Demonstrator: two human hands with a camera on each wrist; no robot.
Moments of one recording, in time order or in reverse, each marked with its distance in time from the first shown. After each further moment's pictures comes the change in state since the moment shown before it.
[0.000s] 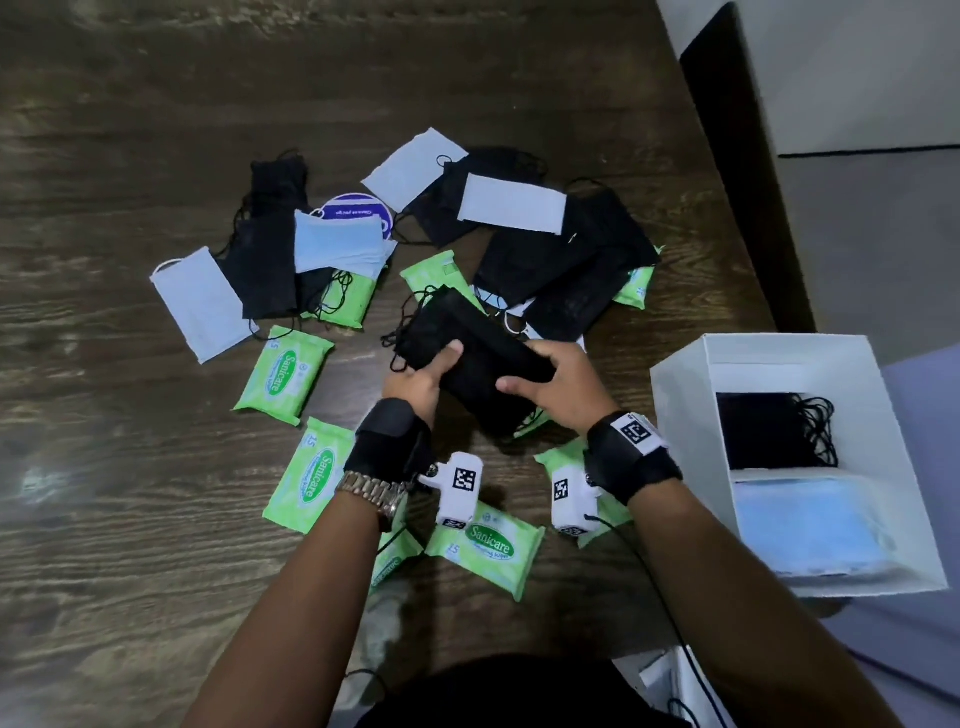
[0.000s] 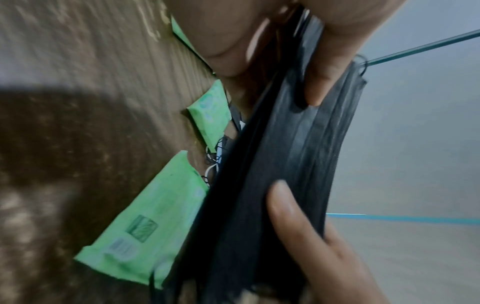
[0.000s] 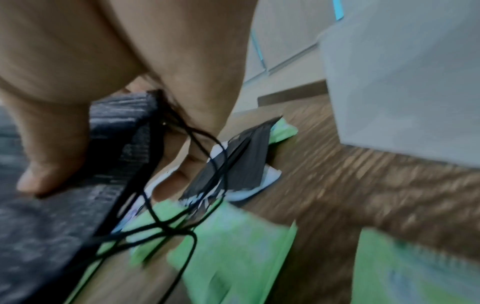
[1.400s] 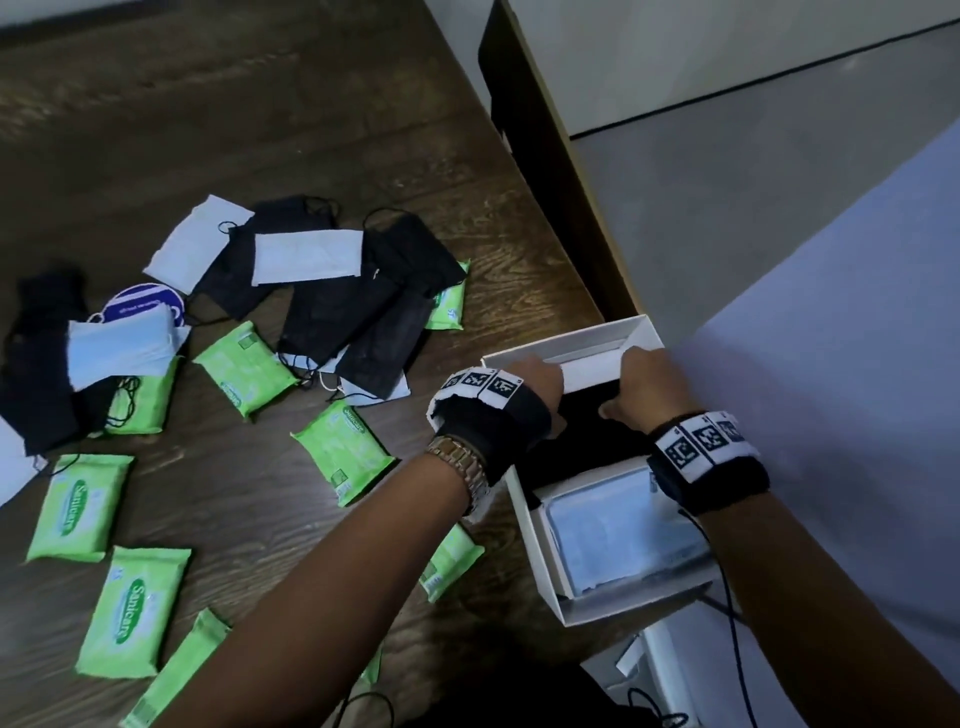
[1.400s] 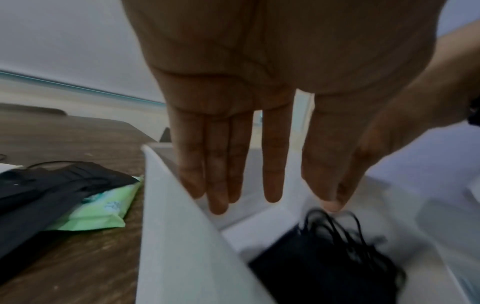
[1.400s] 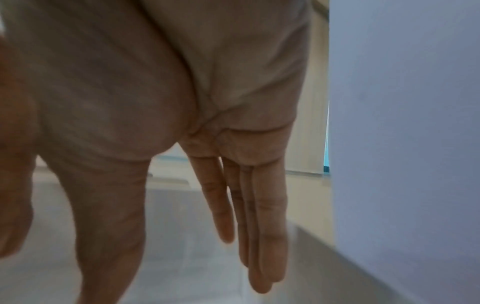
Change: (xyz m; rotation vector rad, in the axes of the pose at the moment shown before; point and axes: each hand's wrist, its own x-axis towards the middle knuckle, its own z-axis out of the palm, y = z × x) left_hand -0.060 -0.078 0.340 1.894 -0.944 0.452; right_hand -0.083 0.080 -0.292 -0.876 0.163 0.564
